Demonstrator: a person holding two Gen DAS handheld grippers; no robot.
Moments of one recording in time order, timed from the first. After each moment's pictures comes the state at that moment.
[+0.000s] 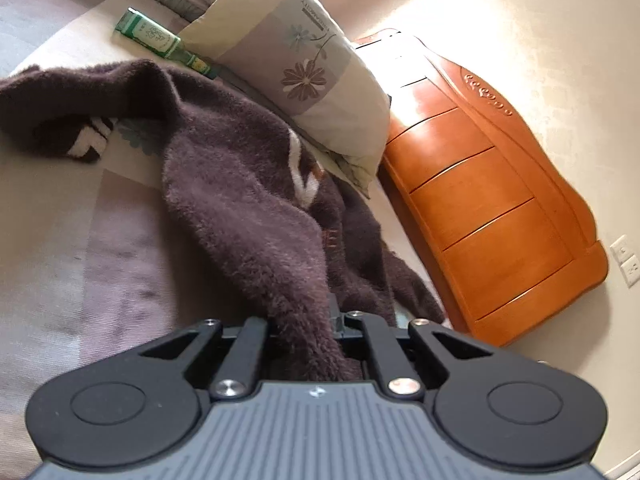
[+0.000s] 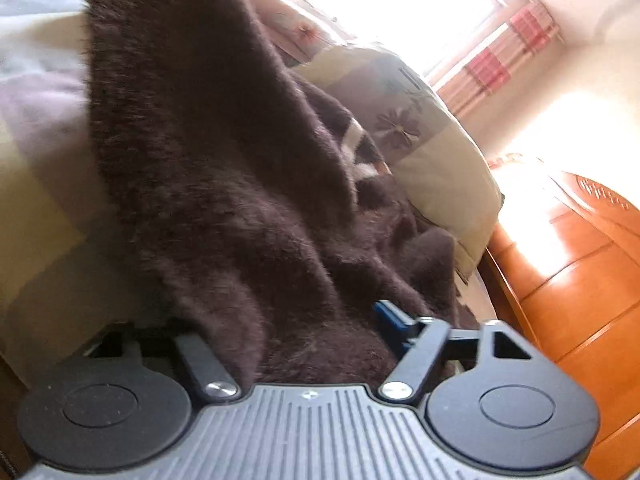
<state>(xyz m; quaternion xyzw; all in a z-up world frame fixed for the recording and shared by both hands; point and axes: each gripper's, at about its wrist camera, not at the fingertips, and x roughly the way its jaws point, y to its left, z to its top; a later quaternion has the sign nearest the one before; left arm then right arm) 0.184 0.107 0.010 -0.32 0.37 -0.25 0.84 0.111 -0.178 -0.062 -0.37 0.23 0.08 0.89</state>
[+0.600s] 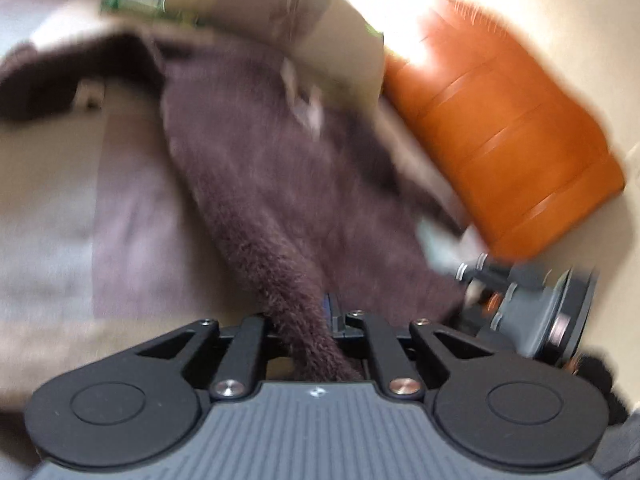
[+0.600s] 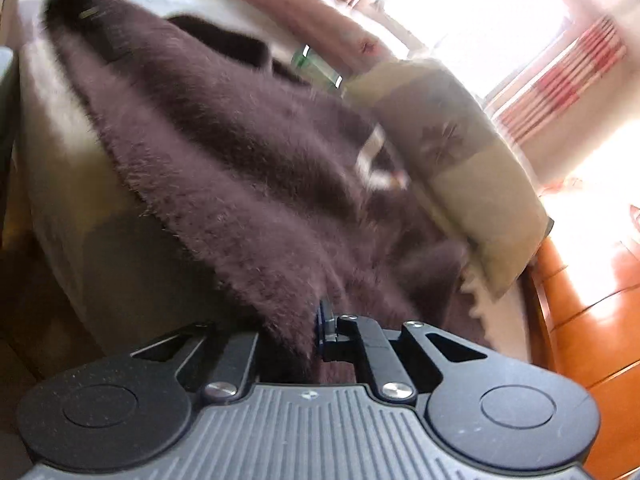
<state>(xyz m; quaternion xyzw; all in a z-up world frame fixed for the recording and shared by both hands) 0.126 0.067 -0.004 -0.20 0.44 -0.25 0.84 0.092 -0.242 -0.001 -0.38 0.29 0.20 0.85</state>
